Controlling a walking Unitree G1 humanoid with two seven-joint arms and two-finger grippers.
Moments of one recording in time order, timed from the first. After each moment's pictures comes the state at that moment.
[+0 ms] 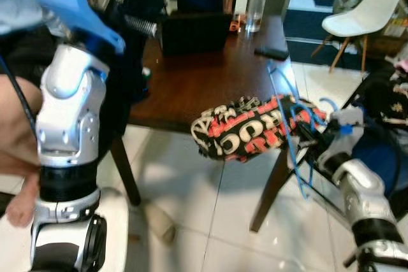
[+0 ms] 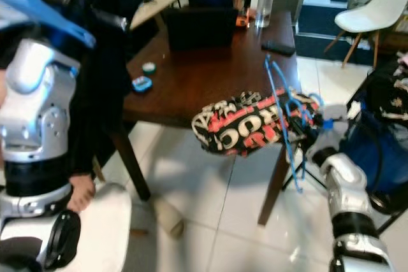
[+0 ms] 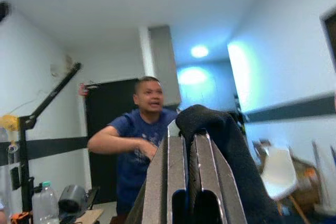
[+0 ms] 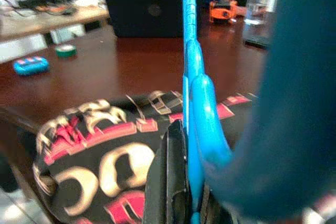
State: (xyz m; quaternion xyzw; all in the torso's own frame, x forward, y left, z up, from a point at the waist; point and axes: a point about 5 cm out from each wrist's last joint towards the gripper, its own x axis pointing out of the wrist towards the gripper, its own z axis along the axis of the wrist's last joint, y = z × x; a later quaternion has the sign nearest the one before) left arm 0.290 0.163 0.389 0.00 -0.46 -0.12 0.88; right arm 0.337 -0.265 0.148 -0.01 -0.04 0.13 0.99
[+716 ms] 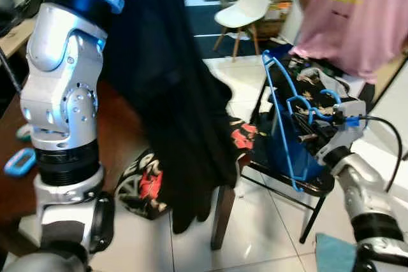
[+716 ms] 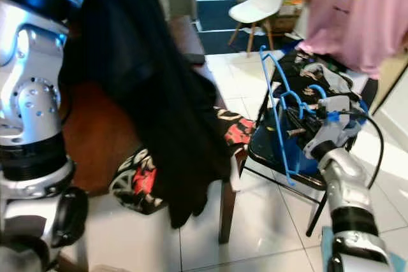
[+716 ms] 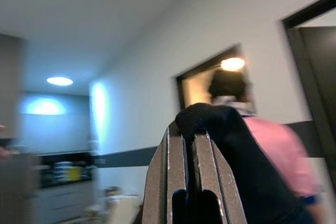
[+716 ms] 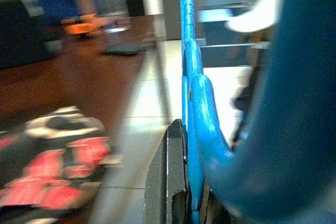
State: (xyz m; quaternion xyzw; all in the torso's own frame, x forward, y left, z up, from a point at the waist) left arm 0.275 0.138 0.424 -0.06 -0.49 -0.19 0.85; right arm 0.335 -0.269 0.155 0.02 -0.04 0.15 0.99
